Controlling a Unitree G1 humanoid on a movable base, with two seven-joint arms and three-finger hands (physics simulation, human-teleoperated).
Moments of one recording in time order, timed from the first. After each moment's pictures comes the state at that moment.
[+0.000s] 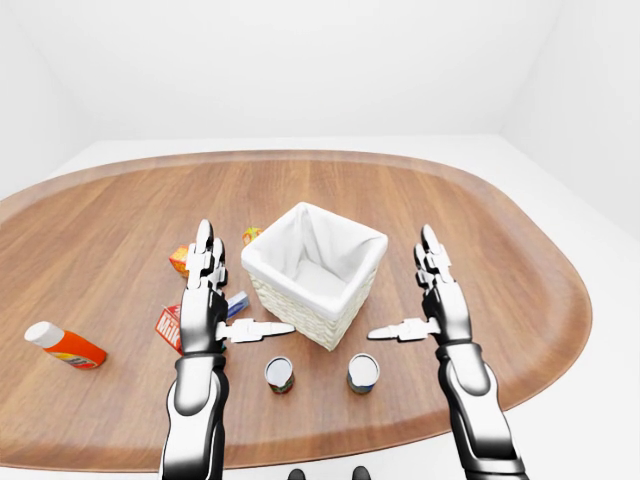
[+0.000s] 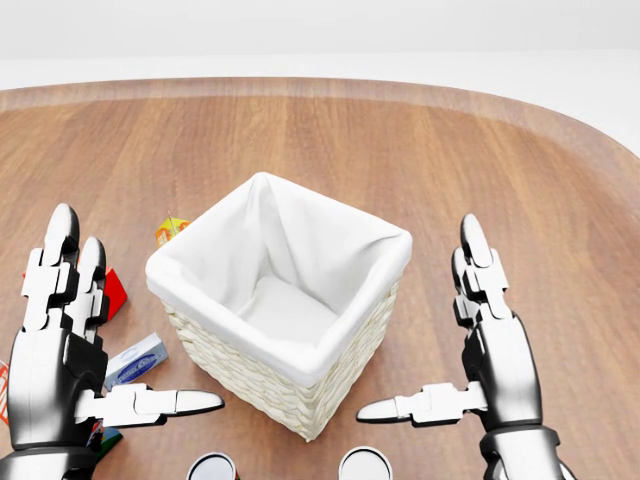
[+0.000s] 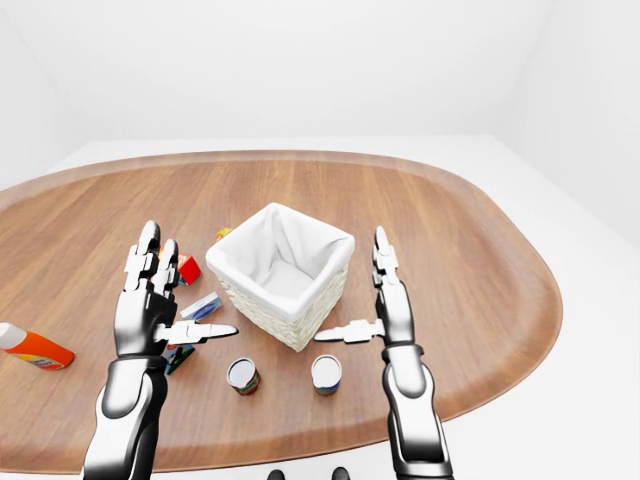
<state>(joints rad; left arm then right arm) 0.10 0.01 0.06 -0.32 0.01 -0.09 -0.02 0.07 -0.02 -0.01 -0.19 -0.09 -0.09 0.07</state>
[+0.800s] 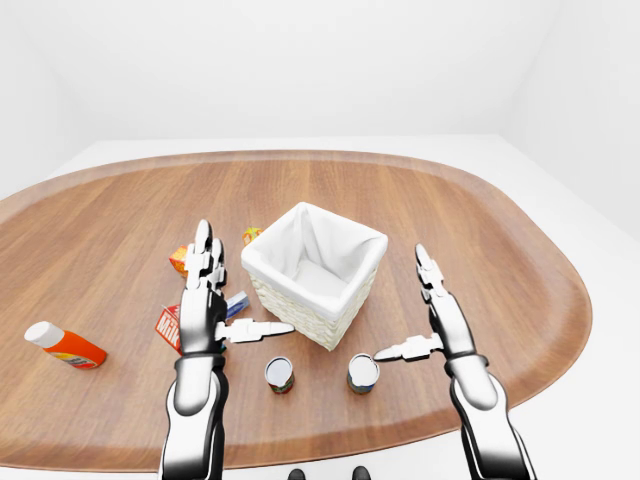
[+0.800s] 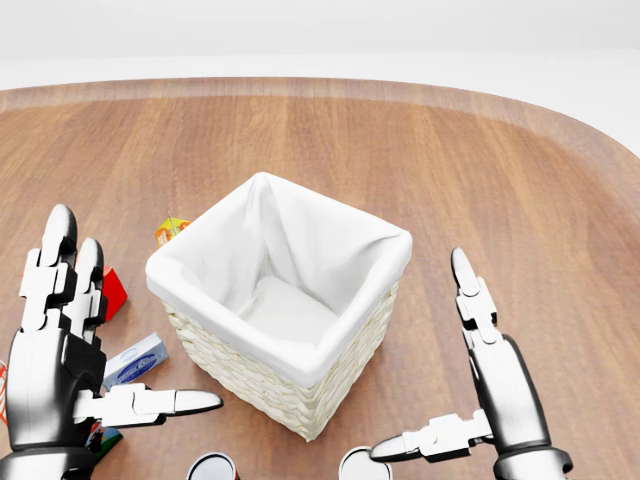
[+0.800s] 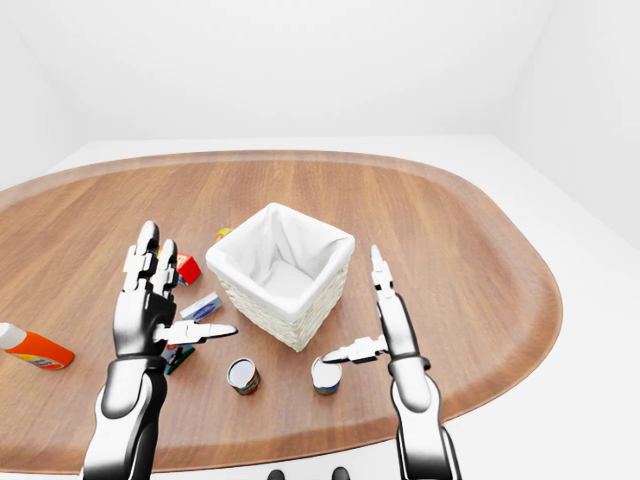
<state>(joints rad) 0.10 0.01 0.06 -0.32 0.01 -0.09 -0.02 0.15 -0.04 -0.01 -0.28 -0.28 0.04 0.13</state>
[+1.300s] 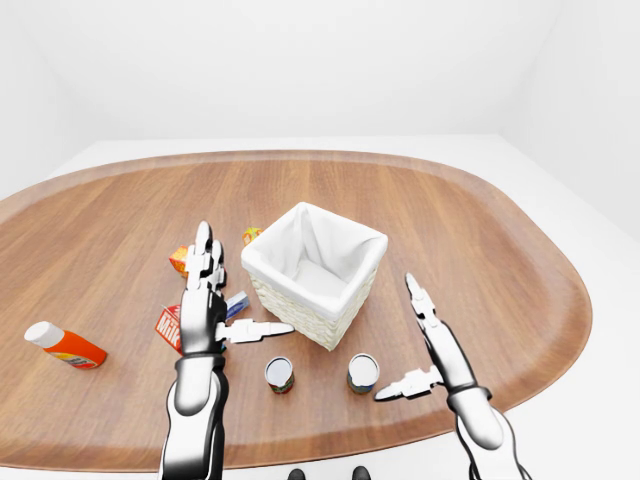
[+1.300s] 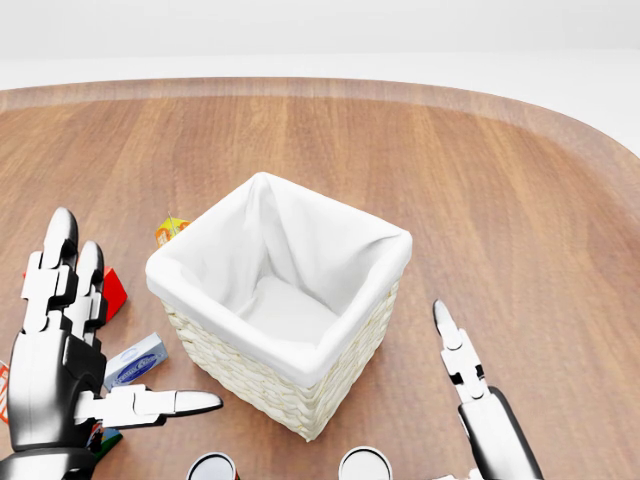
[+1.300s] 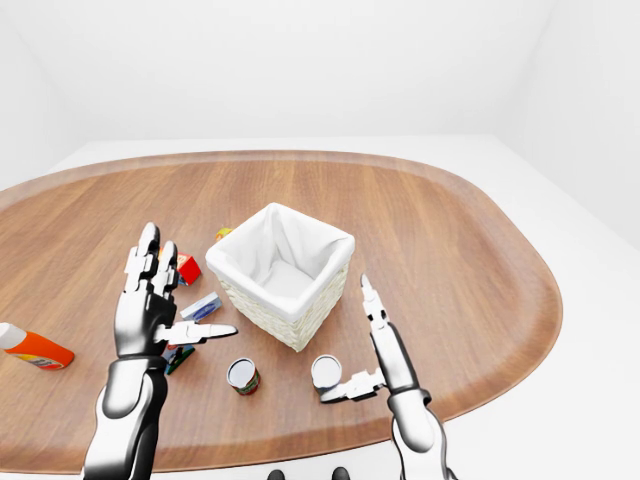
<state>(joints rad) 0.10 0.01 0.06 -0.31 0.01 -0.09 -0.01 0.32 -0.04 0.04 -0.36 -0.36 0.02 0.19</state>
